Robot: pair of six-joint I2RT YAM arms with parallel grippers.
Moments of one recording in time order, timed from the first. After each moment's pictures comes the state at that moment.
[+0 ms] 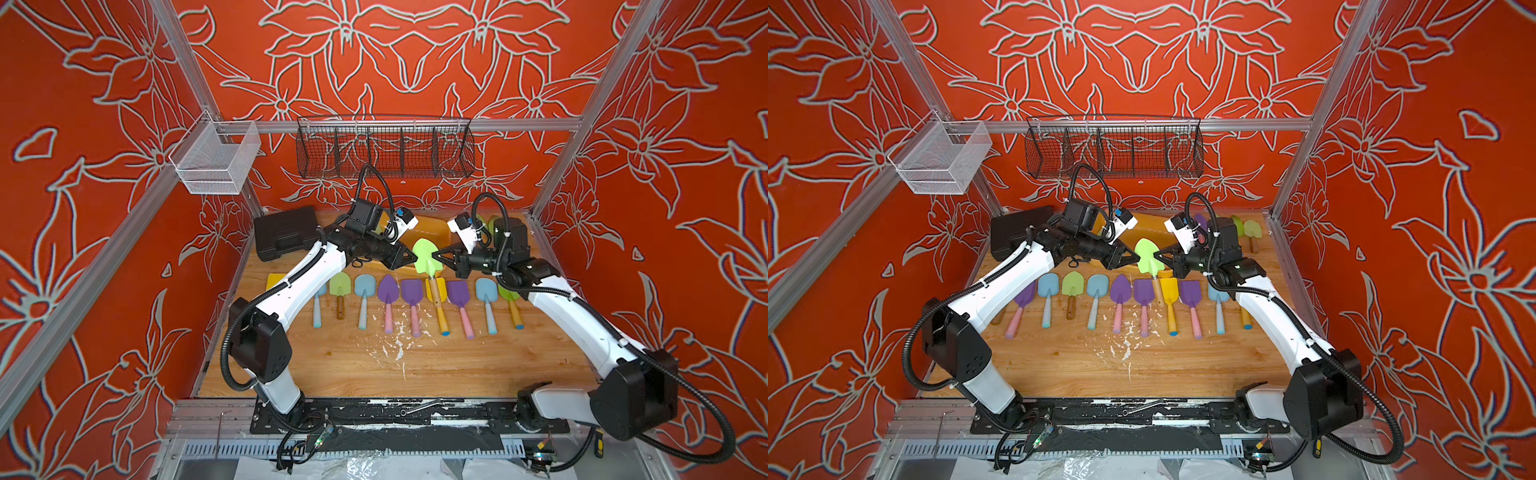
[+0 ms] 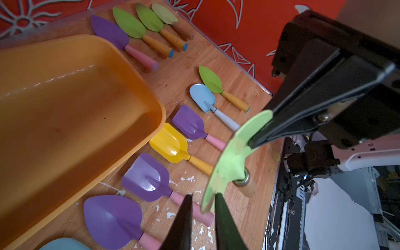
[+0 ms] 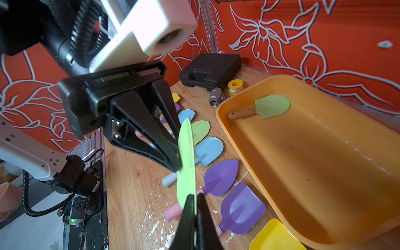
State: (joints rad) left arm -0.47 1.68 1.61 -0.68 0.67 0.06; right arm 0.31 1.30 1.10 -0.25 -0.78 0.00
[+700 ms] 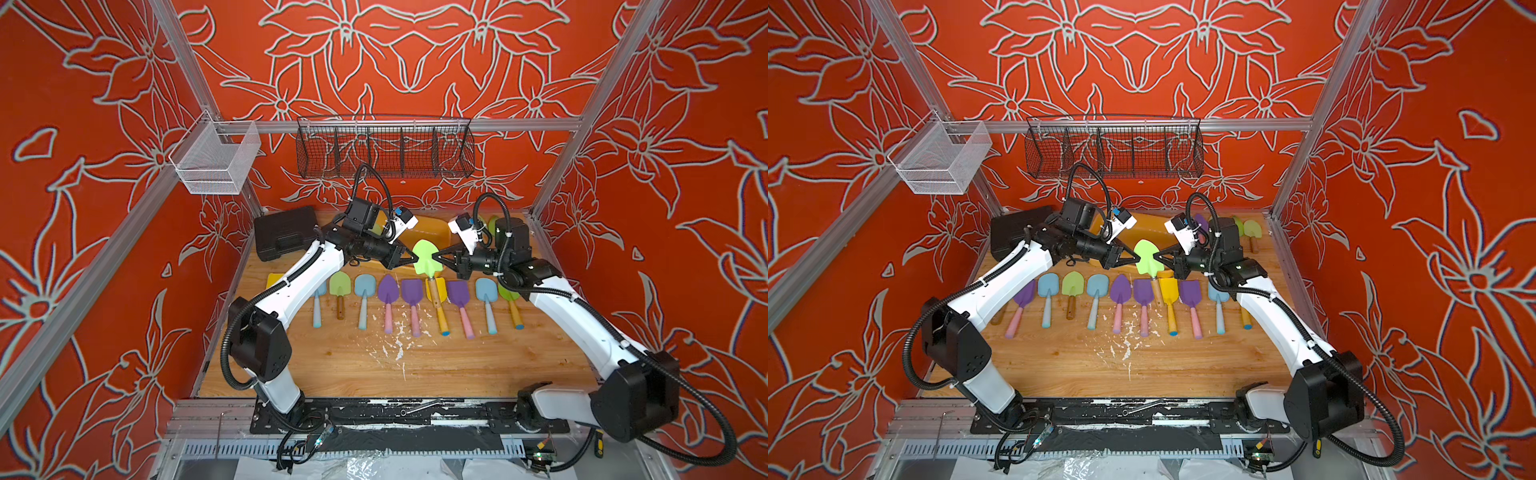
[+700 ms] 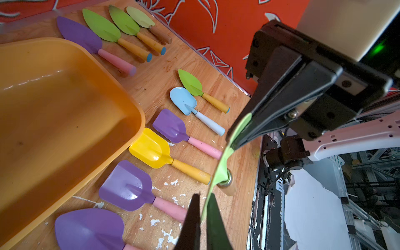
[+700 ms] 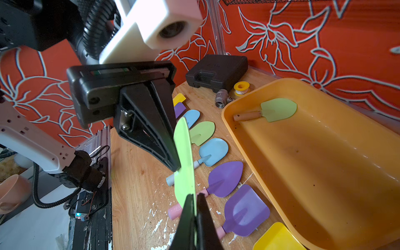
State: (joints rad) left arm -0.45 1.69 1.61 -0.69 0.80 0.06; right arm 0.30 1.30 1.10 -0.26 -0.80 -0.02
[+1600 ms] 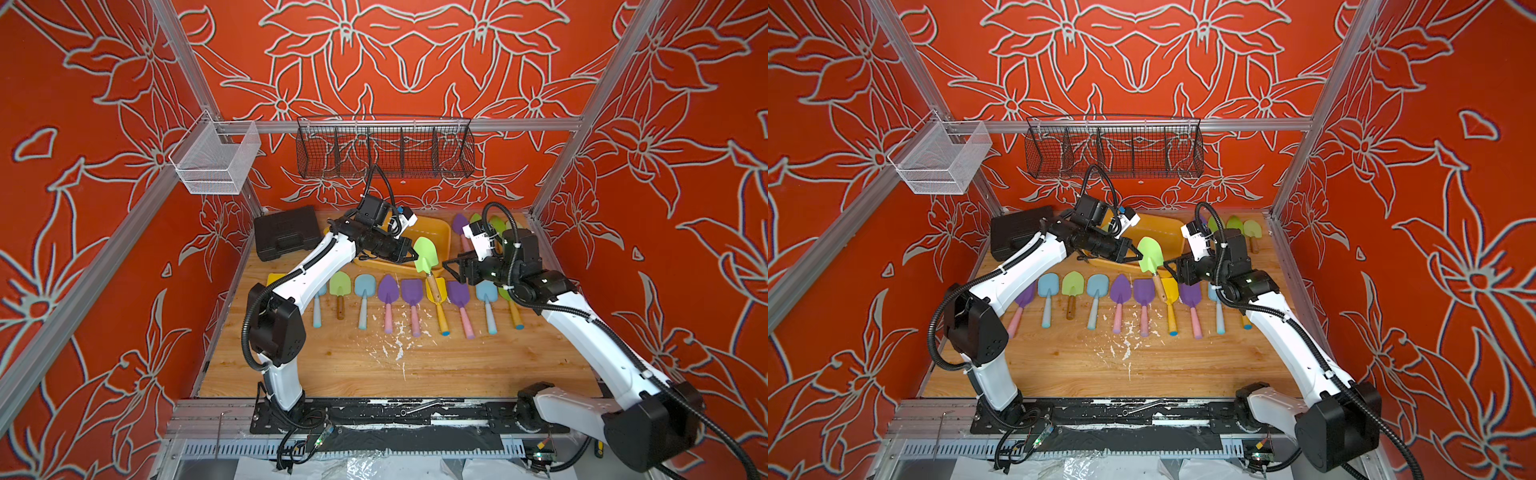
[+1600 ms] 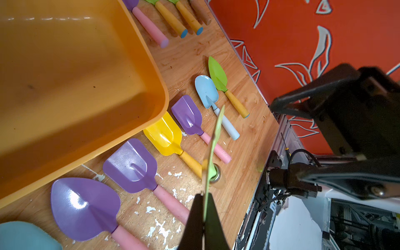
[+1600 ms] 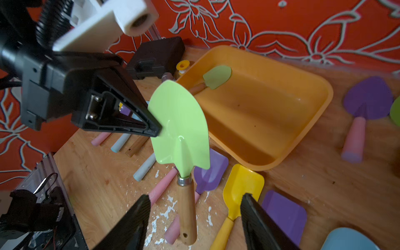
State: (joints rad) left arm -0.47 1.83 1.75 -0.79 0.66 -0.17; right arm 0.32 1.17 1.03 -0.45 -0.43 0.13
